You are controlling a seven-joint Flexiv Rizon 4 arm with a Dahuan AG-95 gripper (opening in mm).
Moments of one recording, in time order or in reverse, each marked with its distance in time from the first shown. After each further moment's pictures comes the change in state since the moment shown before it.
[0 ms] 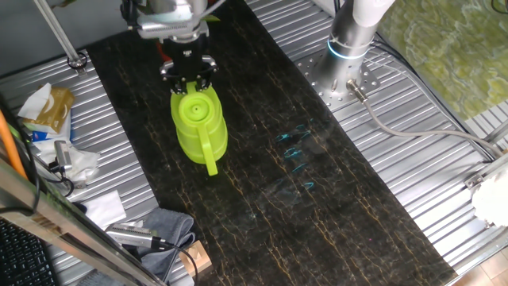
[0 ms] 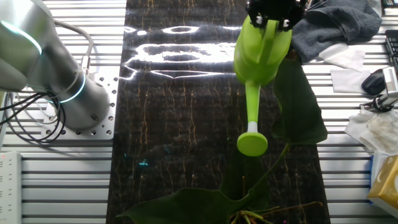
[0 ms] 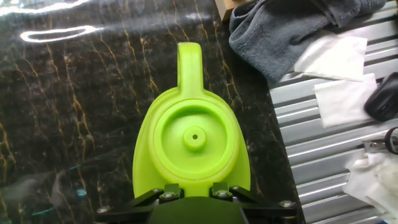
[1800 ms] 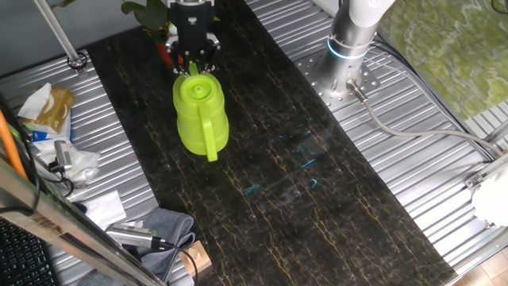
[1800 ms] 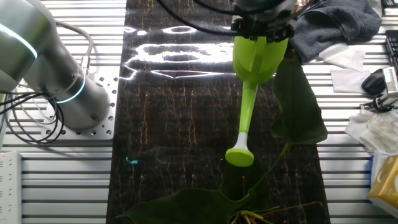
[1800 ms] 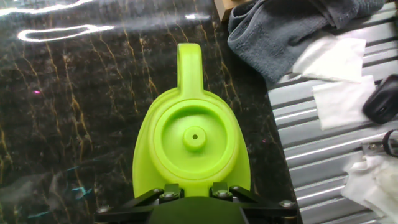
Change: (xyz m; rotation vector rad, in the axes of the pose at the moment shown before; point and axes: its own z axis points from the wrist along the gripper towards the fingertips) arm 0.031 0.014 -0.017 0.065 -0.271 0.033
